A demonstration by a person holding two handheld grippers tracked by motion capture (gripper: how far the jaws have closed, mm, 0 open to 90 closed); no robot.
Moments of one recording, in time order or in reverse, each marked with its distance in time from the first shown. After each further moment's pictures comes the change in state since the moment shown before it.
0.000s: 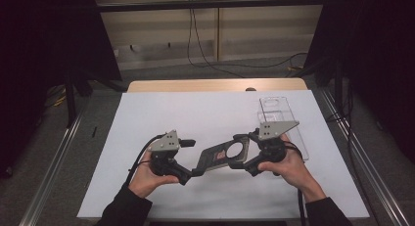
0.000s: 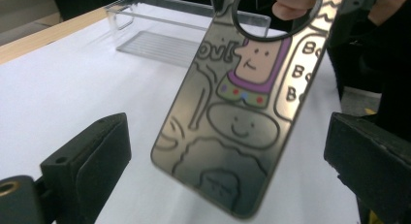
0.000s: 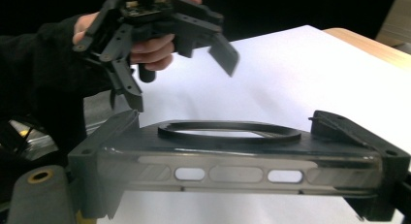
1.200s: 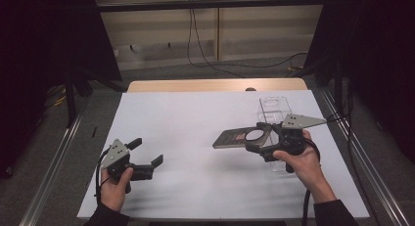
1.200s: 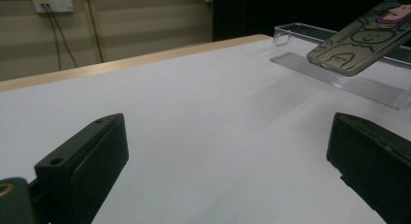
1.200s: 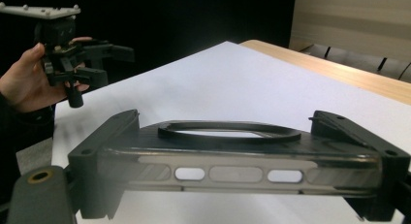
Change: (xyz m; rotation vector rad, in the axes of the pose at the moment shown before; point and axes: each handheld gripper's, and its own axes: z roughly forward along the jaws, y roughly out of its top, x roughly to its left) left arm 0.014 -0.073 -0.086 -0.193 0.524 -0.168; right arm -0.016 -0.007 -0.044 -0.104 -0.258 0.130
